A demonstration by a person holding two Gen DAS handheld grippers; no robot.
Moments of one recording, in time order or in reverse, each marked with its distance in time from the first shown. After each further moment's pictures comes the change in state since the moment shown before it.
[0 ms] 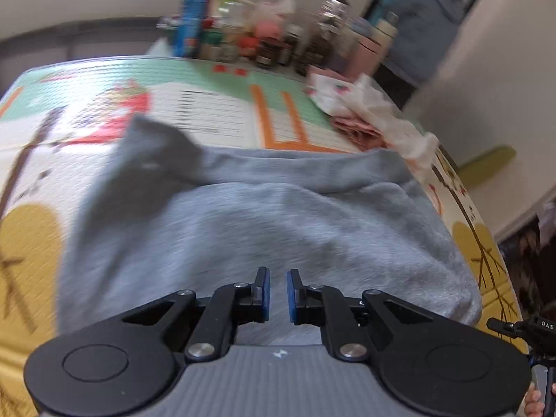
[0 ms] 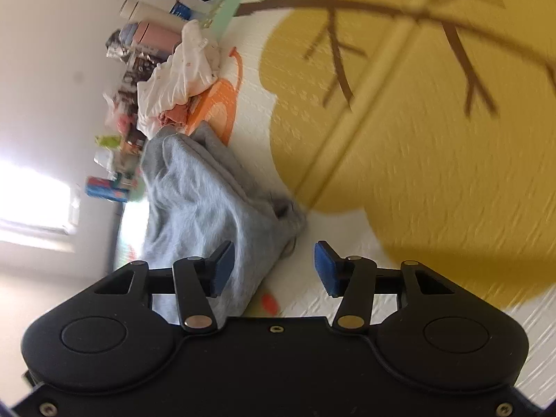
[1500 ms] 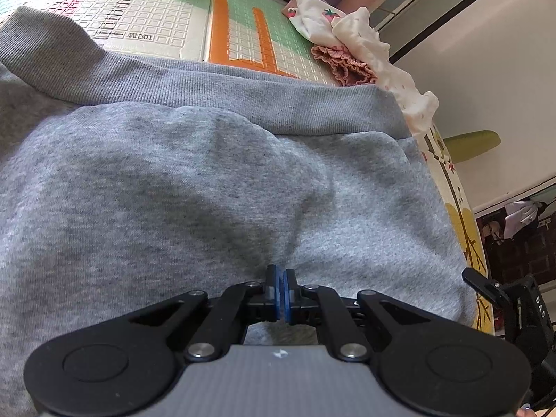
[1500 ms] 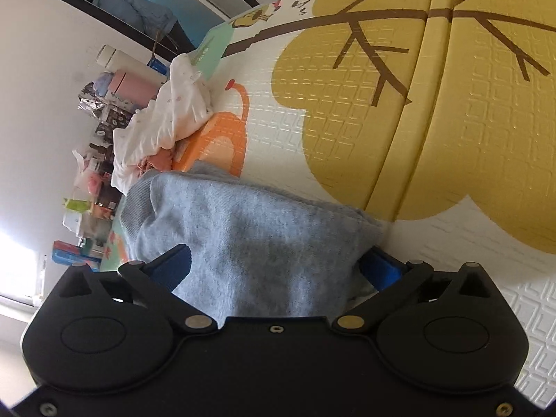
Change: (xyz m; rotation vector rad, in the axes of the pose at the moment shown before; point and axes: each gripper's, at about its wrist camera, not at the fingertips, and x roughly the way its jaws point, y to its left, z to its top) left arm 0.109 -0.012 -0.007 -0.130 0.203 -0.155; right arm 0.084 0.076 -0.036 0.046 -0.297 -0.127
